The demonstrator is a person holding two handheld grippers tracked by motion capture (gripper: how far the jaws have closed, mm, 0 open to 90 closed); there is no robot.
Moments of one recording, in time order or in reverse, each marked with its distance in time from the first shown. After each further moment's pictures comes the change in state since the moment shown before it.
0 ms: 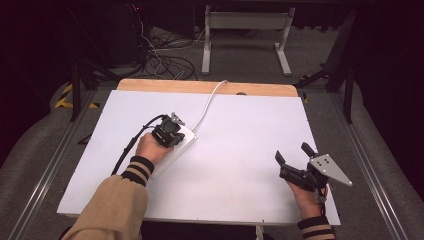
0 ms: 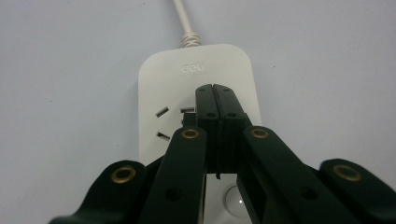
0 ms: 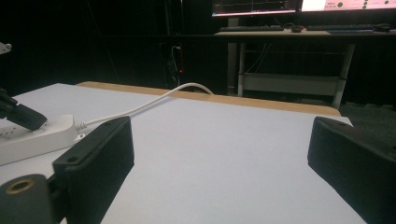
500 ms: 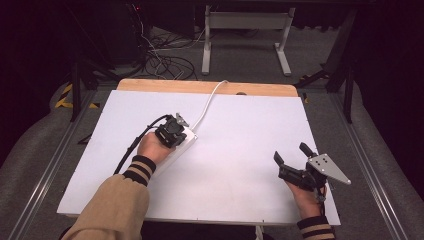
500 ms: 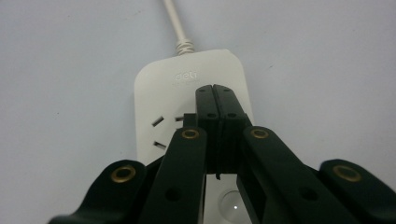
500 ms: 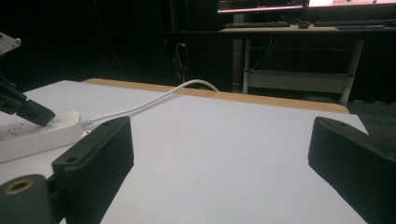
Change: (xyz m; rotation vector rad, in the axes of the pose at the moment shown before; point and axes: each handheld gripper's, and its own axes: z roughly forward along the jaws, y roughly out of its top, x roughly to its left) left arm -0.007 0.007 0.000 0.020 0.020 0.059; right arm 0.001 -0.001 0.002 0.012 0.023 0.004
